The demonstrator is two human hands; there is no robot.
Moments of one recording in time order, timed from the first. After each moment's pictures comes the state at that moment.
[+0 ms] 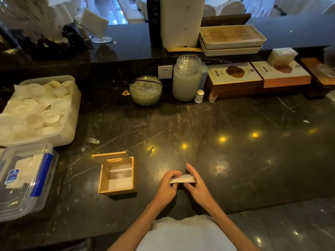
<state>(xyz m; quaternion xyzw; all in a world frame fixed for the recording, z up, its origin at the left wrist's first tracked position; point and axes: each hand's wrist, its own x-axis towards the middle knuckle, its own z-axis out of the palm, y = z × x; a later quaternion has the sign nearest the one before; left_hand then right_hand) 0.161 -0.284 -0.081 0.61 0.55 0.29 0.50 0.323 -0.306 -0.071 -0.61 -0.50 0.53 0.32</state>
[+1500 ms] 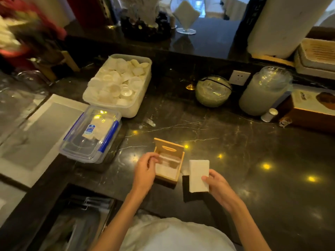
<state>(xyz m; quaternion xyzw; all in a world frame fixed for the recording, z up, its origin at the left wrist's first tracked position) -0.024 -0.306 0.015 0.40 0.73 0.45 0.33 0.243 -0.248 -0.010 -0.49 -0.34 0.77 0.22</state>
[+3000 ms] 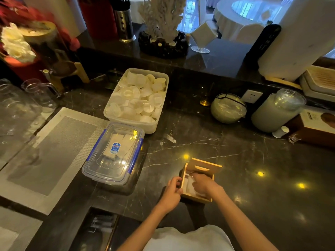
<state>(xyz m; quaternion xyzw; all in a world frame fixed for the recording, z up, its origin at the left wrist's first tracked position) -0.095 -0.303 -0.049 0.41 0.64 0.31 0.58 0.042 -0.211 0.010 -0.56 -0.72 0.34 -0.21</state>
